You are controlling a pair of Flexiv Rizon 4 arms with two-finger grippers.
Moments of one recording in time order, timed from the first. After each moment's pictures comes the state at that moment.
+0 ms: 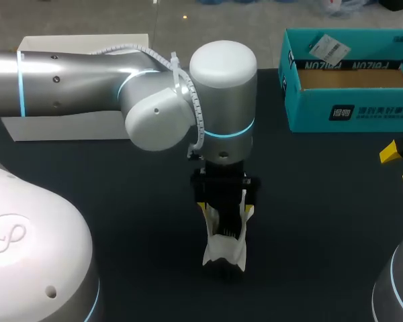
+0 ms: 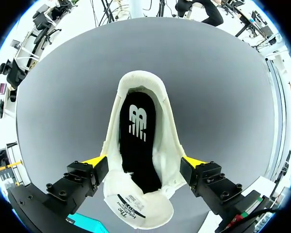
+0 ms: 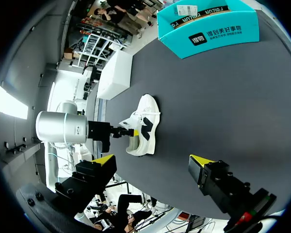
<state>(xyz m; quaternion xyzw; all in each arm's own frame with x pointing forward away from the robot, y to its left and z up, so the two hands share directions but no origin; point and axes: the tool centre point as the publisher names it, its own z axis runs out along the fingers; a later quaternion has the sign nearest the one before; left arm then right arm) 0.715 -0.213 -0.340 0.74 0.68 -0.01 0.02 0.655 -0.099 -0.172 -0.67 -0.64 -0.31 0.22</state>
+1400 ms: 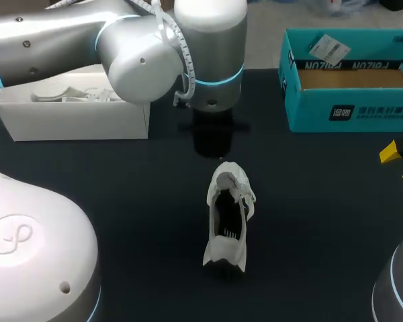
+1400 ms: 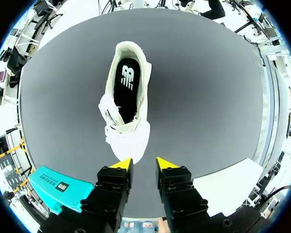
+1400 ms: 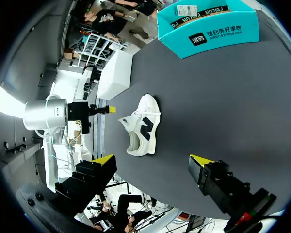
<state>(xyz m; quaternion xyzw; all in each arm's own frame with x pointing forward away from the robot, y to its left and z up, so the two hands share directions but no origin) 0.800 -0.187 -0.257 0.72 0.69 0.05 0.07 0.655 -0.099 -0.172 -0.67 -0.64 -0.31 0.22</state>
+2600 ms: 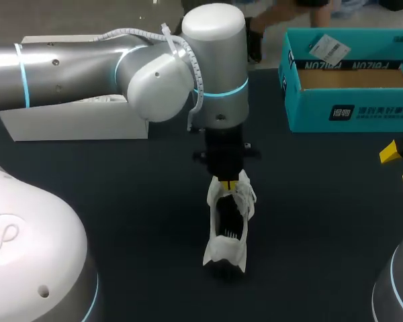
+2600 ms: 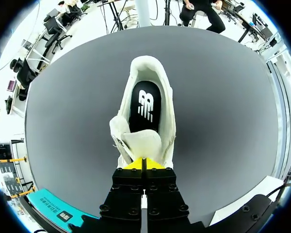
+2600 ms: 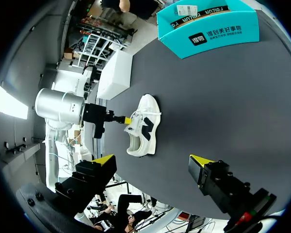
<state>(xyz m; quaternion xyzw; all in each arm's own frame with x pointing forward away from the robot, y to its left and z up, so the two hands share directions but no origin) 0.750 -0.224 -0.323 0.73 0.68 -0.08 0.00 0.655 -0.099 -0.172 -0.67 -0.64 -0.31 0.22</state>
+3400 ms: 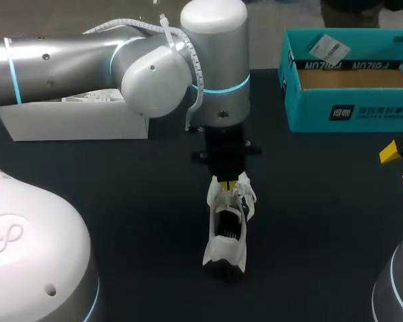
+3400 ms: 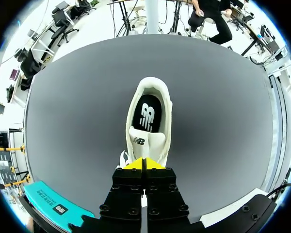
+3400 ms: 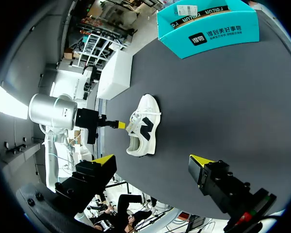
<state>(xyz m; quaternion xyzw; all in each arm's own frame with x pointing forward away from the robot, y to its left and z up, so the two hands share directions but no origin) 0.731 -0.216 -0.299 0.69 0.72 -0.07 -0.01 0.655 -0.099 -0.172 -0.67 -0.64 -0.31 0.22</state>
